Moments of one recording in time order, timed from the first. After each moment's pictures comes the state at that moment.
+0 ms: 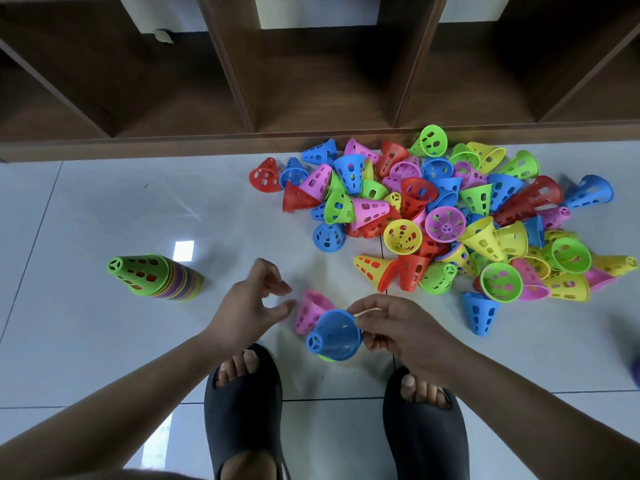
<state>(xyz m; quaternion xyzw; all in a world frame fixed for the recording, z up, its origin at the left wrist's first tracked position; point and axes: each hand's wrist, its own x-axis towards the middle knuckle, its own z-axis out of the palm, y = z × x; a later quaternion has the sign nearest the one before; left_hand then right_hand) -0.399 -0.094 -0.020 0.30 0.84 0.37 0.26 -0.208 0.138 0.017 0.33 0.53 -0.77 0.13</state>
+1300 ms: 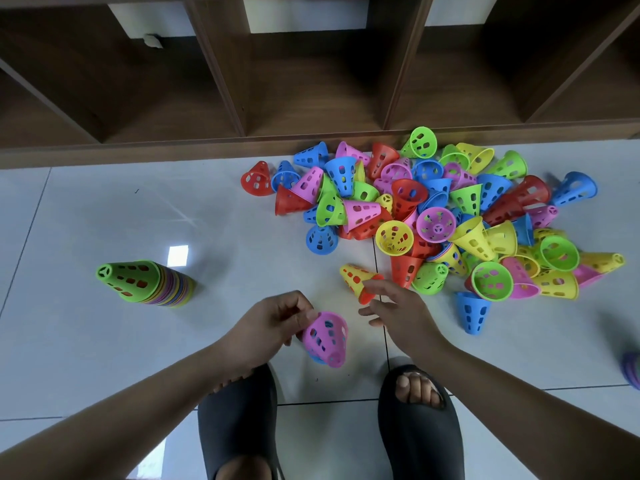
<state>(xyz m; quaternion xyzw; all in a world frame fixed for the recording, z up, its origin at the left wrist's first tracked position) -0.364 -0.067 0.014 0.23 0.71 0.45 0.49 -0.212 0.153 -0.020 0.40 0.67 -0.63 0.03</state>
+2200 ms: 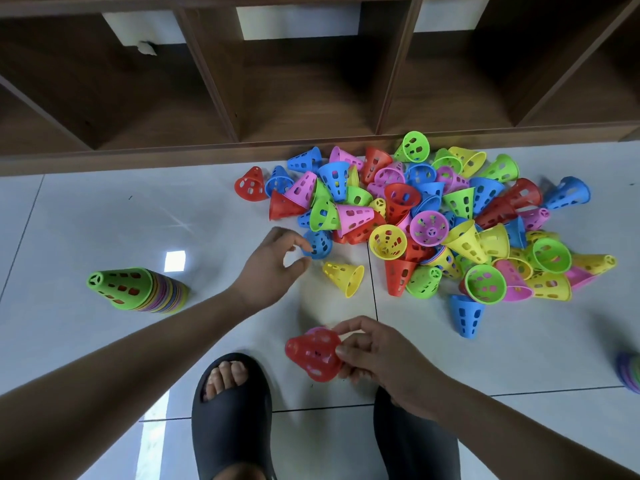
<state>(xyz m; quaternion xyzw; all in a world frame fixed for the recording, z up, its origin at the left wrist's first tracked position) -0.434 -0.007 -0.019 0.36 0.83 0.36 0.22 -0.184 0.118 0.013 0.31 0.51 -0.79 0.13</state>
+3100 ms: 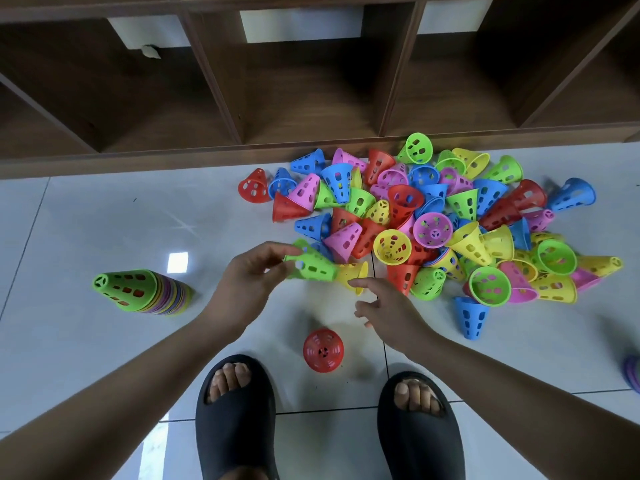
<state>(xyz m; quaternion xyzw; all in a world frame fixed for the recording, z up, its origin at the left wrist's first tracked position) -0.408 -0.034 0.042 0.16 0.75 0.56 0.33 -0.230 0.161 -0.027 0.34 0.76 -0.55 0.09</state>
